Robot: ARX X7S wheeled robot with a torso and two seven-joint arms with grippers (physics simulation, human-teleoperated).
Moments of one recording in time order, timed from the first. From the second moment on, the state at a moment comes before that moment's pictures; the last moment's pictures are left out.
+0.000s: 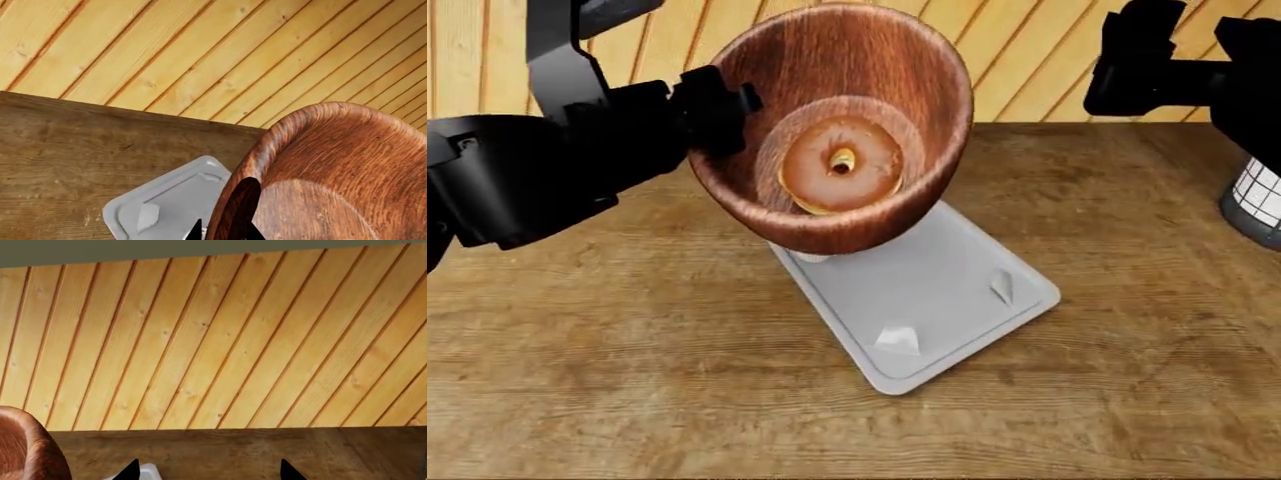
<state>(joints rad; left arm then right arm) -1.36 -0.68 0.70 -0.02 -1.89 -0.71 -0.75 1.42 0.97 -0.58 -0.31 1.79 0.78 0.91</state>
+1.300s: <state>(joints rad) -1.58 -0.34 0.97 -0.42 -1.75 -0.91 -0.48 1.36 1.00 -0.57 -0.33 1.78 0.75 0.90</state>
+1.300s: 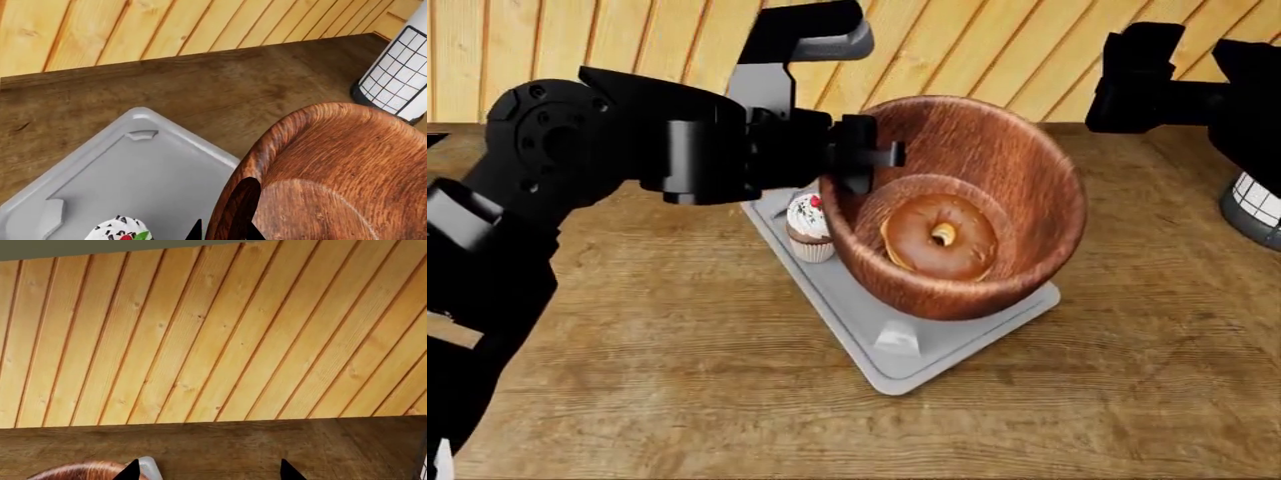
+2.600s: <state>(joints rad) -1.50 -0.32 1.03 -0.52 -1.63 -0.84 -0.35 1.33 0.99 -0.57 -0.33 1.76 0.73 0.88</state>
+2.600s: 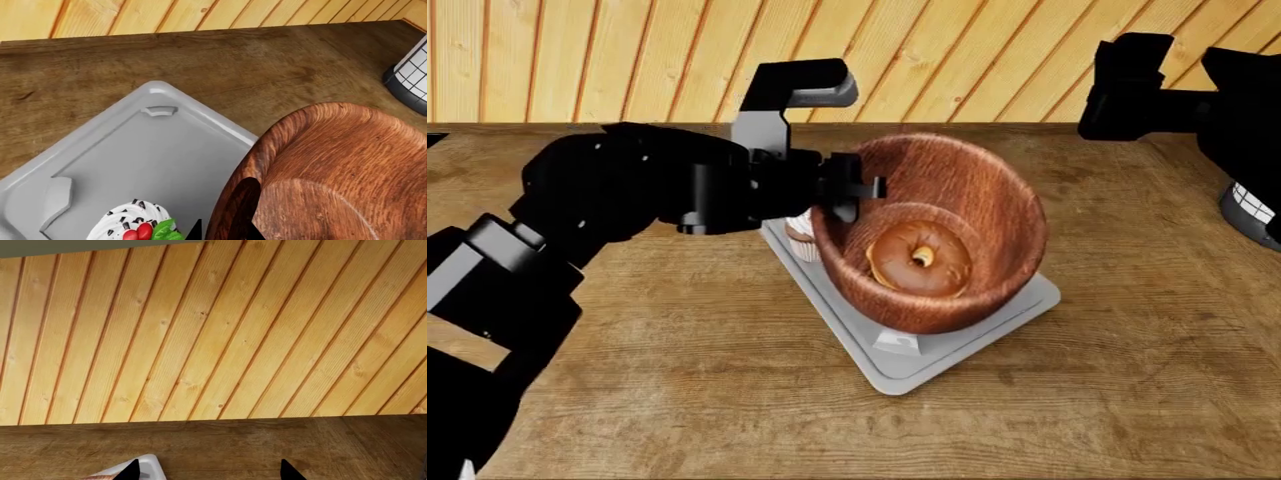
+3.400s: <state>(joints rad) -1.50 -0.30 1.04 -0.57 -1.62 -0.82 -0.32 1.31 1.00 -0.56 -0.34 1.75 0.72 0.86</state>
